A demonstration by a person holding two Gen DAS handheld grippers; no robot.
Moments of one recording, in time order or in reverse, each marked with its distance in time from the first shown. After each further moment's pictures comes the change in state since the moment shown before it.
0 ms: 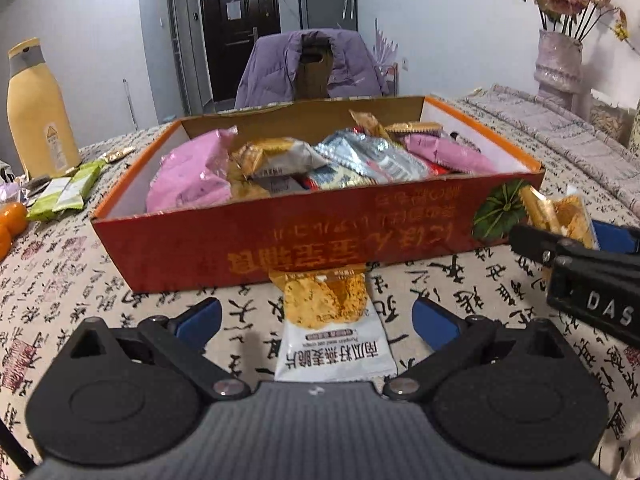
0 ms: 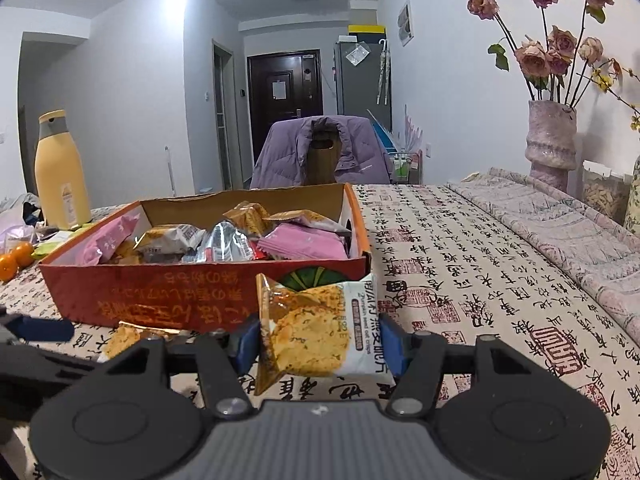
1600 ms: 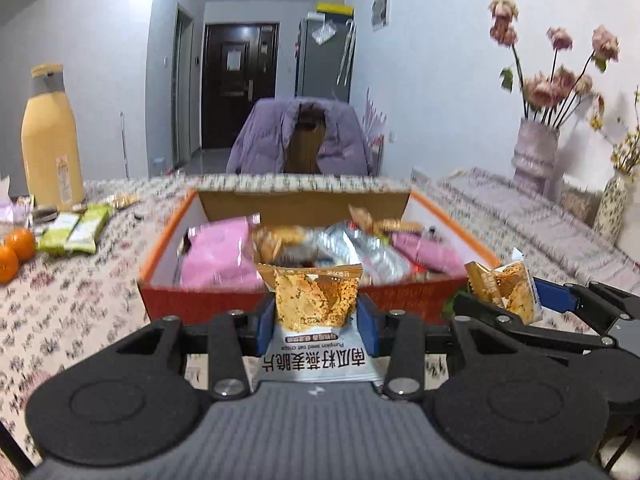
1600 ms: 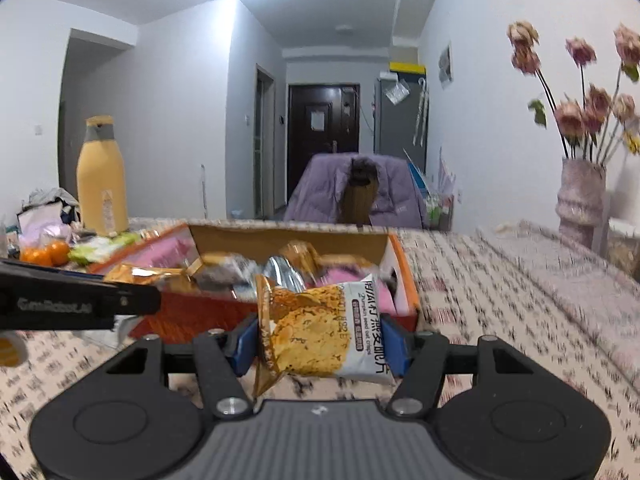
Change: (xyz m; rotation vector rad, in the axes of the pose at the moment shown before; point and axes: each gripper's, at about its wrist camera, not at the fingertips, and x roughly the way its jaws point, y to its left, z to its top) left arm -0.064 0.033 0.022 -0.094 -0.220 -0.094; right arm -0.028 0.030 0.015 -0.114 -0.122 0.083
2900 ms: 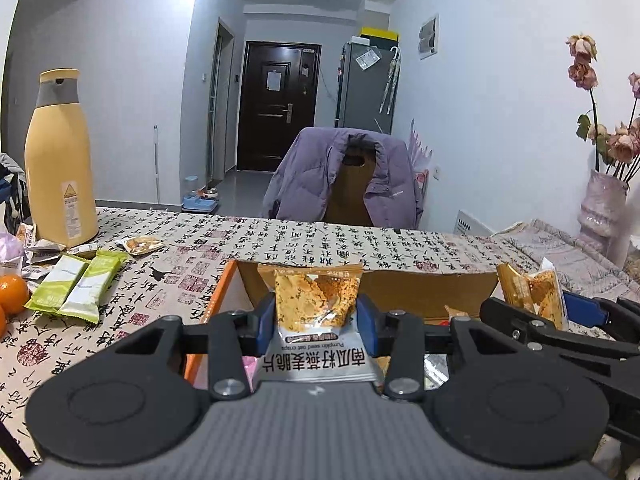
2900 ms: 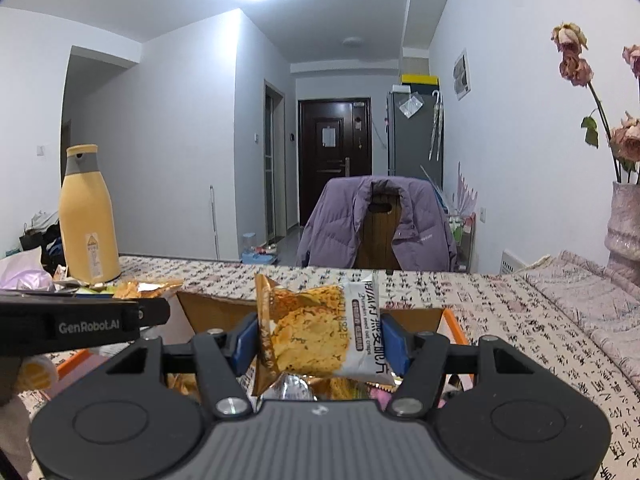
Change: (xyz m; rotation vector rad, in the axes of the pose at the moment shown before) left arm 0.106 0.060 0.062 -0.077 -0.067 0.102; right arm 0.121 0.011 0.067 0.024 -0.027 0.041
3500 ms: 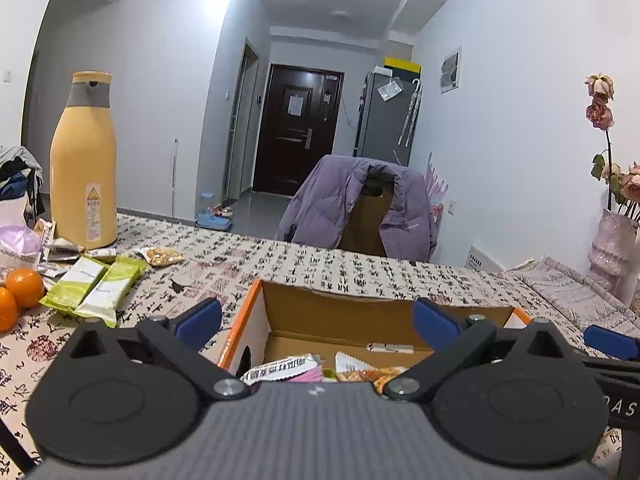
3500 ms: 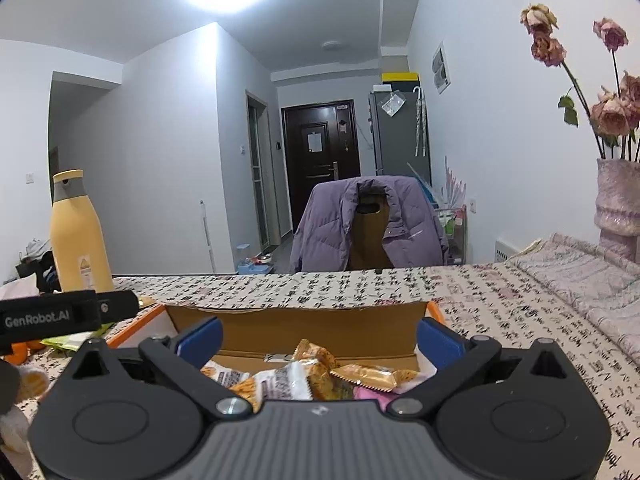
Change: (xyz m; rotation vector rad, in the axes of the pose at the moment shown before) left arm -0.015 0.013 0.002 -0.075 -0.098 0.033; right arm -0.004 -0.018 -0.003 0.080 -0.033 -0.017
